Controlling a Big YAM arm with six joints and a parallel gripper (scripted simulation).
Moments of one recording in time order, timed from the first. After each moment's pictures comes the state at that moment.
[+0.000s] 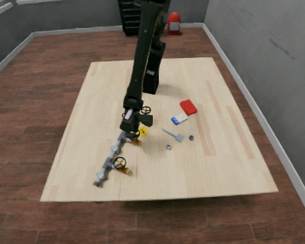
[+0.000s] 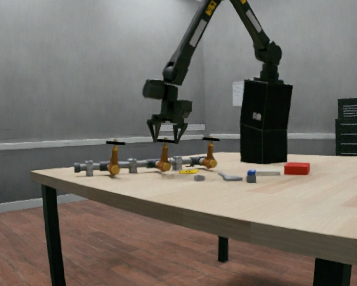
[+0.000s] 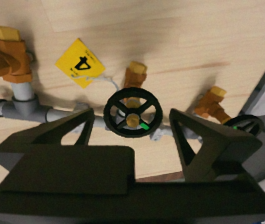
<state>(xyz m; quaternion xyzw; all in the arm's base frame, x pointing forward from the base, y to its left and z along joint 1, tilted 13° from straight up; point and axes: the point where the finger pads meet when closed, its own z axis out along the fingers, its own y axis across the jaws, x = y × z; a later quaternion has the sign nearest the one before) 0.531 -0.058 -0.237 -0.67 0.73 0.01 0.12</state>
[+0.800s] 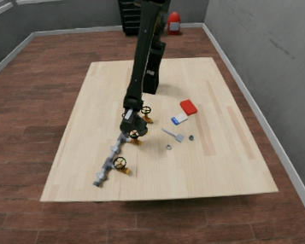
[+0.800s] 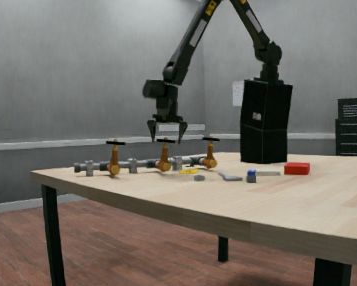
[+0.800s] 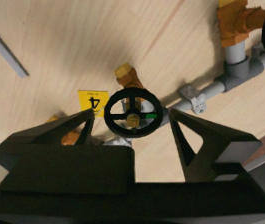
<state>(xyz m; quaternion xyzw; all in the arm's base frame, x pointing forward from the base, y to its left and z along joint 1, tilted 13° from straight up) 0.531 -0.057 -0.237 -0.31 0.94 0.06 0.11</state>
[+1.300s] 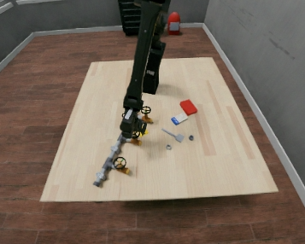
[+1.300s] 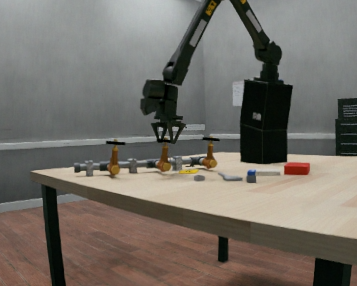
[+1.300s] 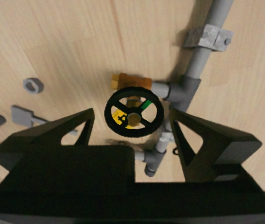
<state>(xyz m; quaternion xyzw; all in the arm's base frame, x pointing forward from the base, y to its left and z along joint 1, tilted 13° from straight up) 0.531 -0.056 -0.237 0.09 0.99 0.10 0.07</state>
